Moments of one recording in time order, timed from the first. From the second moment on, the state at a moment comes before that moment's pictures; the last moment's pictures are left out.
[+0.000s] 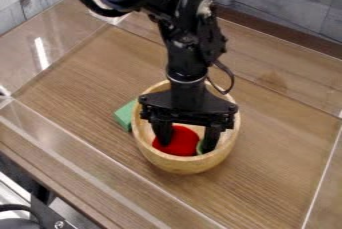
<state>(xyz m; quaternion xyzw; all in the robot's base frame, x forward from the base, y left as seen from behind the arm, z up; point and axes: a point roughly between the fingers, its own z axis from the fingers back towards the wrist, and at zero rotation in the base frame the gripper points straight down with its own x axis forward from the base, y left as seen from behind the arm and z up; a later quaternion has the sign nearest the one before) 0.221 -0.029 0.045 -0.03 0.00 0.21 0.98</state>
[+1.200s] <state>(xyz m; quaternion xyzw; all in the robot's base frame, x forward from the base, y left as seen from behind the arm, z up) 0.235 -0.015 0.060 -0.03 -0.03 0.30 0.95</state>
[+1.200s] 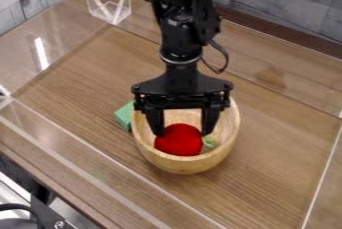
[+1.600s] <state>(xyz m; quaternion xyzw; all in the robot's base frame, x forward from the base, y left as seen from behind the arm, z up) 0.235 -0.005 0.054 -0.03 -0.03 0.32 0.95</state>
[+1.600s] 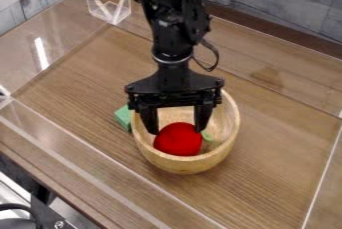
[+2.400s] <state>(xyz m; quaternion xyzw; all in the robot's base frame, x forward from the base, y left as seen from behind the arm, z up) 0.246 -0.001 0.040 -0.02 -0.02 0.25 0.97</state>
